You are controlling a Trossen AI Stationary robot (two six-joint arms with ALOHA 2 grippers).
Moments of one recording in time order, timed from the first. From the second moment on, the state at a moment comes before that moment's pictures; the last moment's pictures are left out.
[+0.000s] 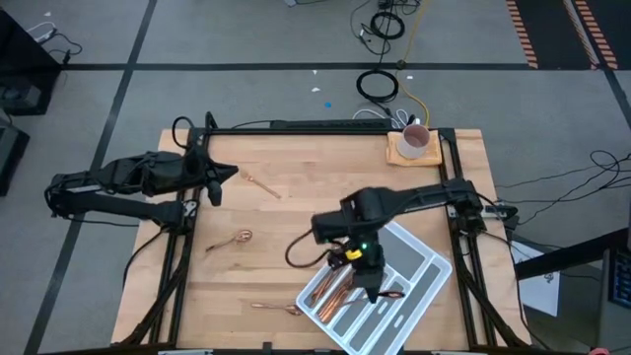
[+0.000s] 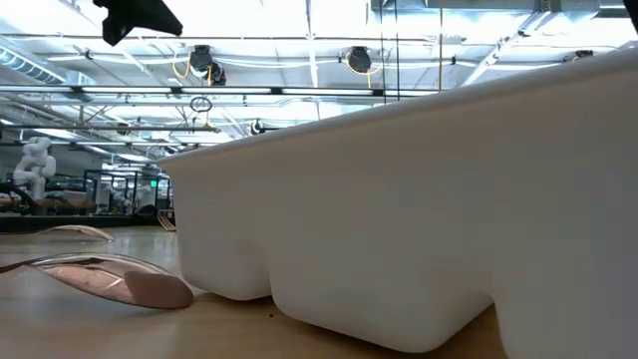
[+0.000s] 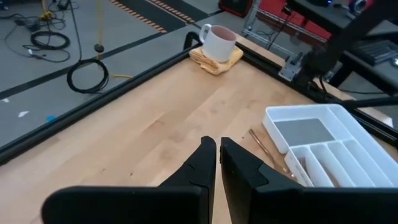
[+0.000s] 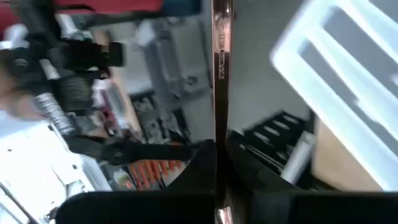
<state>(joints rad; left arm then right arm) 0.03 0.65 0.91 -0.72 -0.36 -0.46 0.22 2.04 2.20 -1.57 -1.06 0.44</state>
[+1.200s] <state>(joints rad) 0.03 0.90 0.91 -0.65 -0.39 -0.70 0.24 1.82 1.49 -1.23 -0.17 0.41</state>
